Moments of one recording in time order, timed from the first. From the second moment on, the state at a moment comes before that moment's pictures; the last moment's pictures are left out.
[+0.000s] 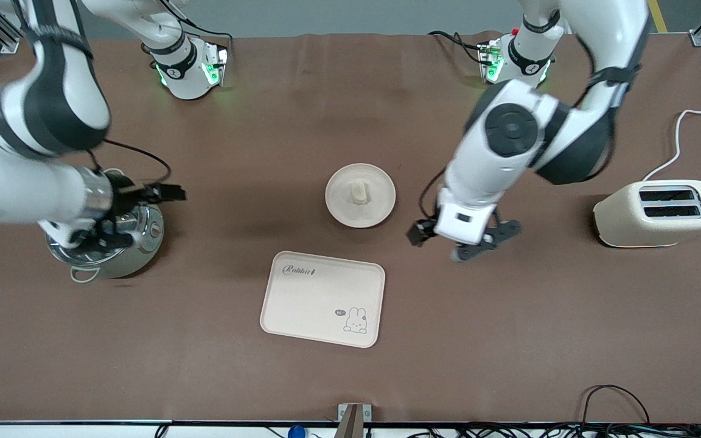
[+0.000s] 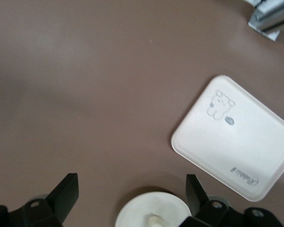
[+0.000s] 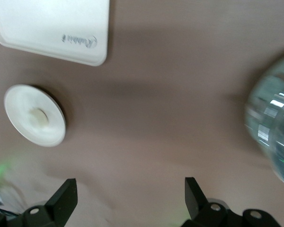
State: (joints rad) left arm -0.16 0.42 -0.38 -1.43 0.13 1.93 -1.00; right arm 0.18 0.36 -0.04 -1.56 0.33 1.59 0.04
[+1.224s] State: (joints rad) left arm 0.05 0.02 -0.21 -1.49 0.04 1.56 -0.19; right arm 0.73 0.56 -0.03 -1.99 0.76 2.58 0.11
